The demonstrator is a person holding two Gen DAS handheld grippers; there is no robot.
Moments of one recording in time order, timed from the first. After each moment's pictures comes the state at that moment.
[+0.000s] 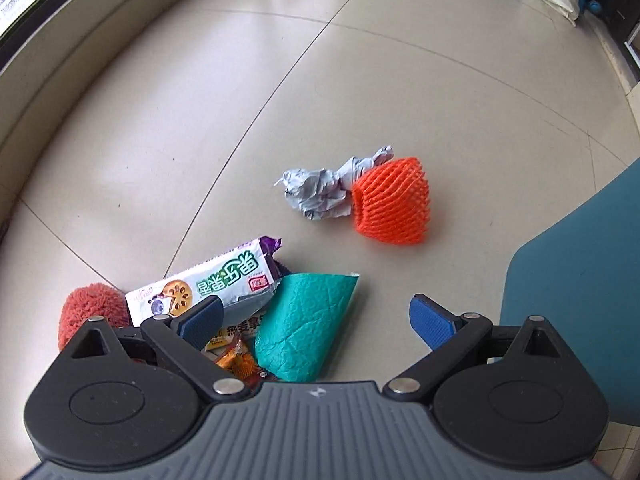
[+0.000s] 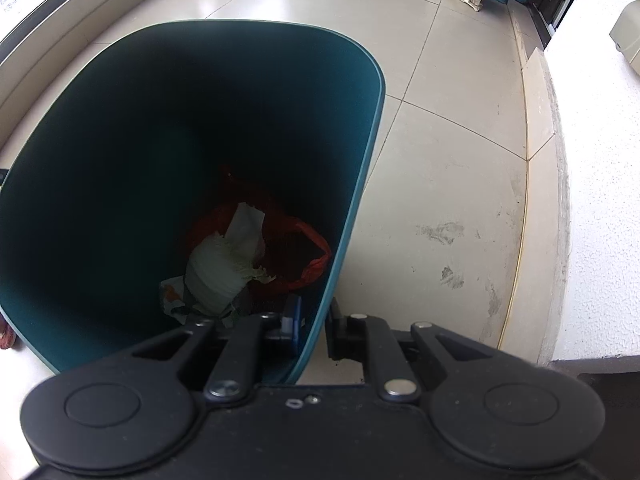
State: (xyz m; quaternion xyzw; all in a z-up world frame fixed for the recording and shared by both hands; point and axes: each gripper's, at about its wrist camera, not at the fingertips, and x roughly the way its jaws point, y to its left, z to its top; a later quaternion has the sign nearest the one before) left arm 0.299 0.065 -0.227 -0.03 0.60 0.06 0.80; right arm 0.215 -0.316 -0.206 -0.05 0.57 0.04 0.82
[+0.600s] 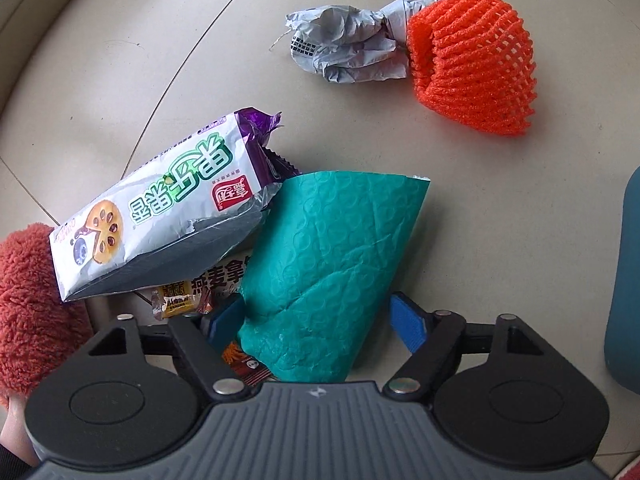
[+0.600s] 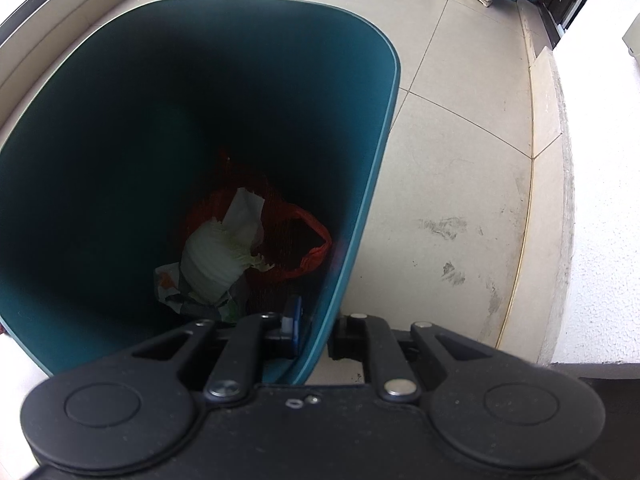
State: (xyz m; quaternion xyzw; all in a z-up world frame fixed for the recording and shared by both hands) left arm 0.304 0.069 -0.364 0.00 0.68 0.08 0.73; right arm 0.211 -0.302 -0.215 -0.06 0.58 0.05 0.81
